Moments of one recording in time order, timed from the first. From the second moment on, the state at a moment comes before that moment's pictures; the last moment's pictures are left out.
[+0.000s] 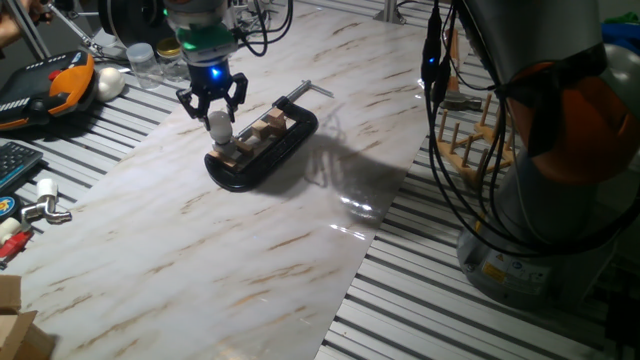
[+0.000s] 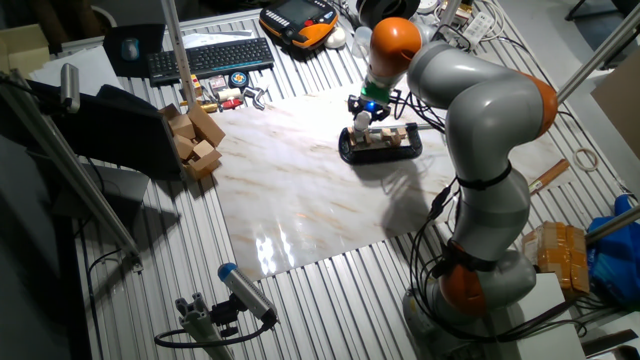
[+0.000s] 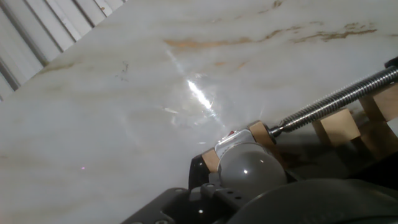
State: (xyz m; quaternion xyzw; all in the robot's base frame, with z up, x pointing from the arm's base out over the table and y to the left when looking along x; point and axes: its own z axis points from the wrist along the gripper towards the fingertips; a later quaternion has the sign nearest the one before) arm 0.630 0.011 0.118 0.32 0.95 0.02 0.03
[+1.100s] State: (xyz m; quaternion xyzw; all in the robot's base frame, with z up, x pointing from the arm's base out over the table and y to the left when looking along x) arm 0.630 0.011 0.118 0.38 0.92 0.03 0.04
